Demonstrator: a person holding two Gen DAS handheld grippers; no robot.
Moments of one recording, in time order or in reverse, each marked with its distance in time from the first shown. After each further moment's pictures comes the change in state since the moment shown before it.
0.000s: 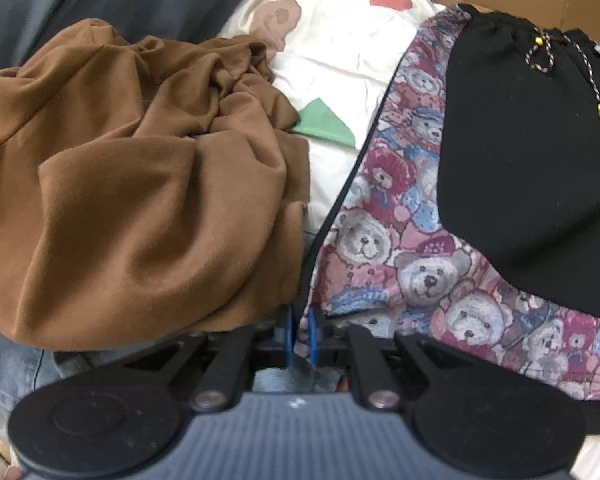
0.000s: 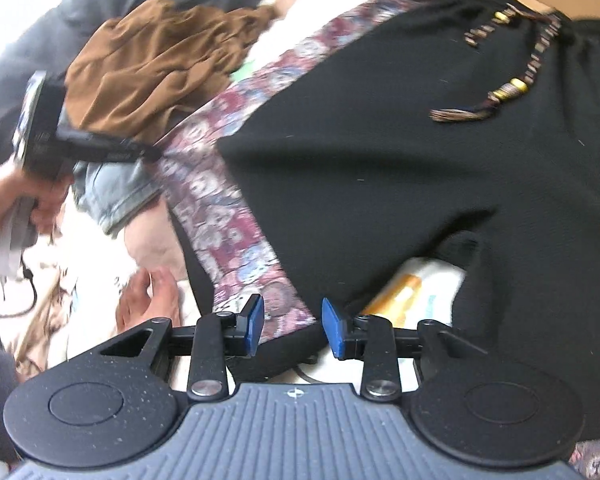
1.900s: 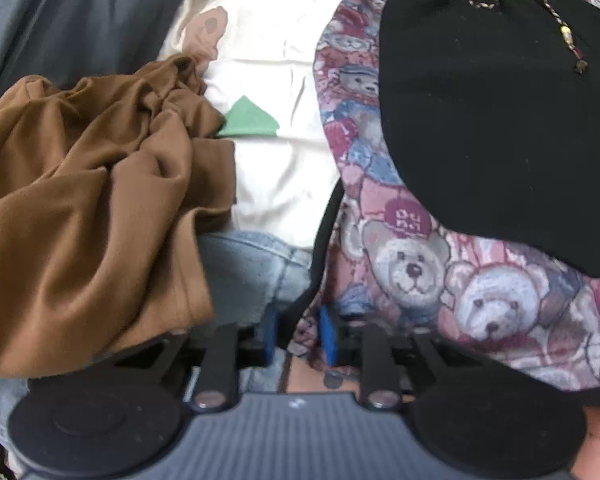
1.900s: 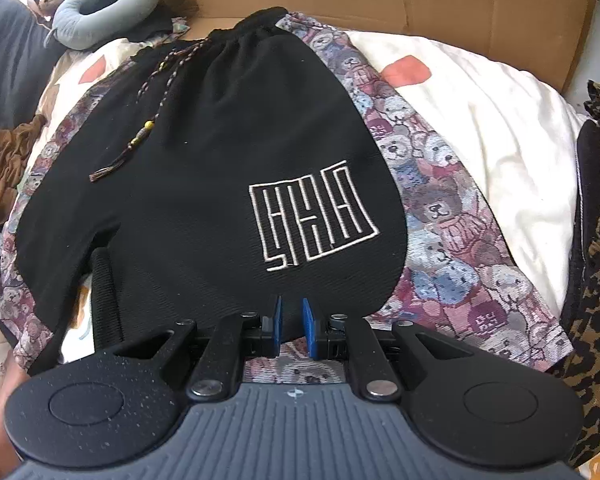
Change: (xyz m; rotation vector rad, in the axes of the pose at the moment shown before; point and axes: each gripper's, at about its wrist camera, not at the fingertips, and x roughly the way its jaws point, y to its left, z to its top) left arm 0.012 -0.059 0.002 0.177 -0.034 0.050; right arm -0.141 -0.188 -0.074 0.403 -0.137 -0.412
